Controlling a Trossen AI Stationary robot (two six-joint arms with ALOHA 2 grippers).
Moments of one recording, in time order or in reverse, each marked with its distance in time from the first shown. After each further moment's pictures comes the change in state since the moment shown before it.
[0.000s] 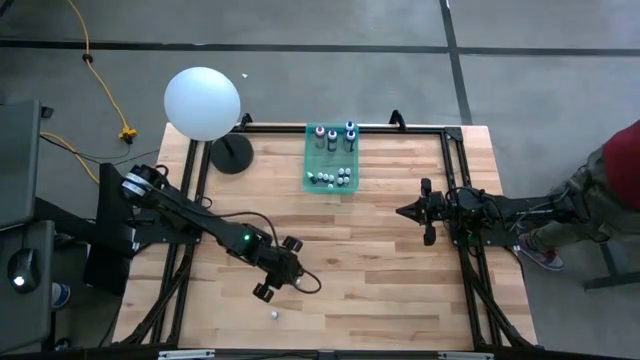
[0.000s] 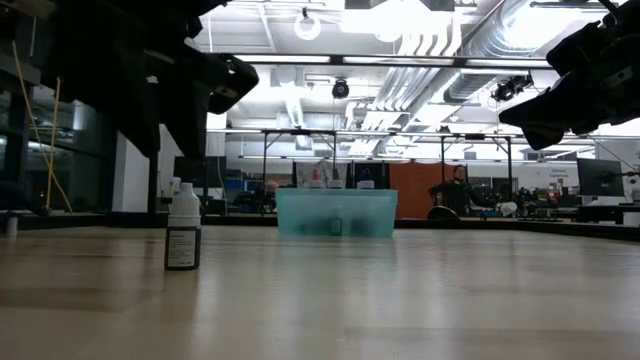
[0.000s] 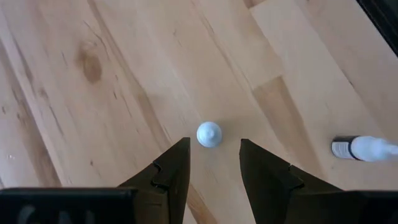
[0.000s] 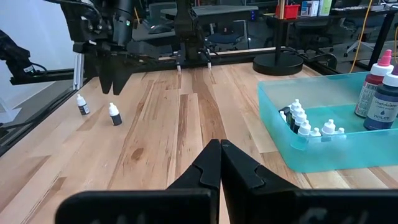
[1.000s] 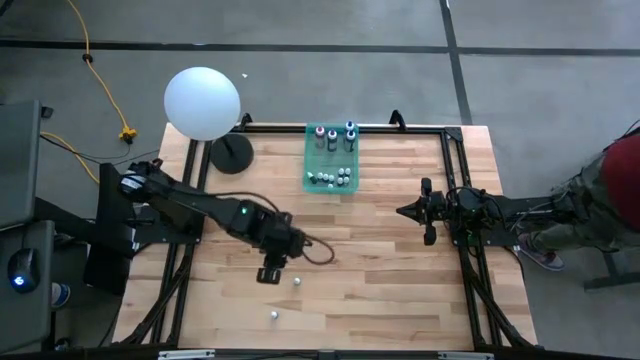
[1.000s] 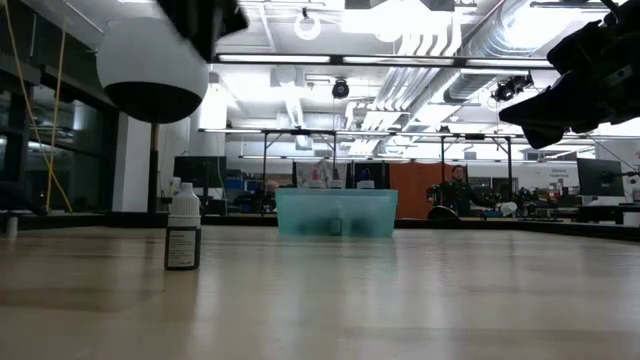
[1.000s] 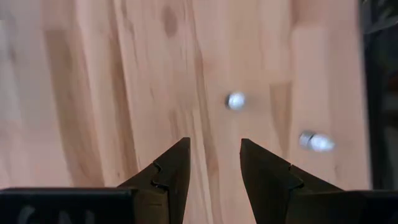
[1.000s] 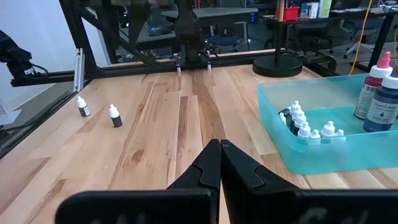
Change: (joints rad) left arm 0.095 -0.019 0.412 -0.621 -0.014 -0.292; right arm 0.000 -0.006 0.000 0.000 0.000 0.000
